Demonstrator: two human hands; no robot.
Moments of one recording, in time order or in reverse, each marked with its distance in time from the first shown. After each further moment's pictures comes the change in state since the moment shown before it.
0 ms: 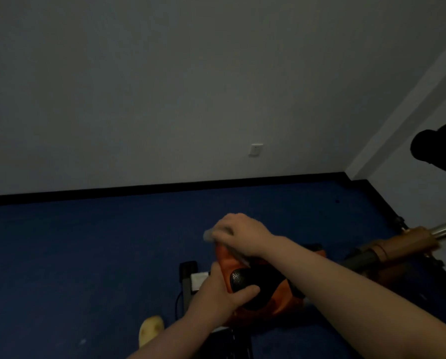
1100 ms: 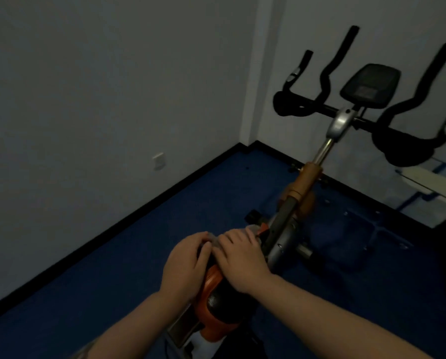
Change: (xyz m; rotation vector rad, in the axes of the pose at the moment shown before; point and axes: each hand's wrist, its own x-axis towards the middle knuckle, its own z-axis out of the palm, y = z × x) left_hand 0.086 0.070 -0.036 0.520 -0.165 0.703; right_hand -0.070 0.004 0.042 -0.098 0.602 0.657
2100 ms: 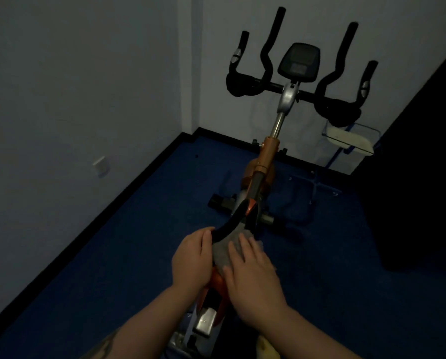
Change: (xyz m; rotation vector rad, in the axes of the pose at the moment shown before) left_hand 0.014 -0.031 0.001 -0.193 -0.135 0.031; right_hand -0.055 -0.107 -0.021 -0.006 -0.167 0.618
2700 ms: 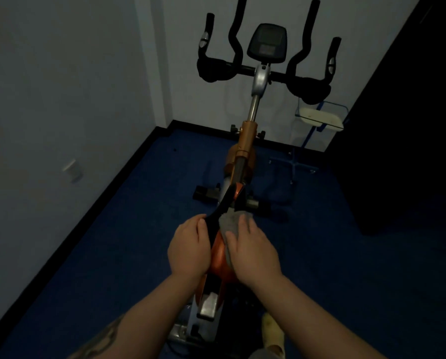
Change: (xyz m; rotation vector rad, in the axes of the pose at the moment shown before) left_hand -0.003 0.001 -0.003 0.072 -0.037 0.037; right_hand 0.009 -0.003 0.011 0.234 0.085 0.296
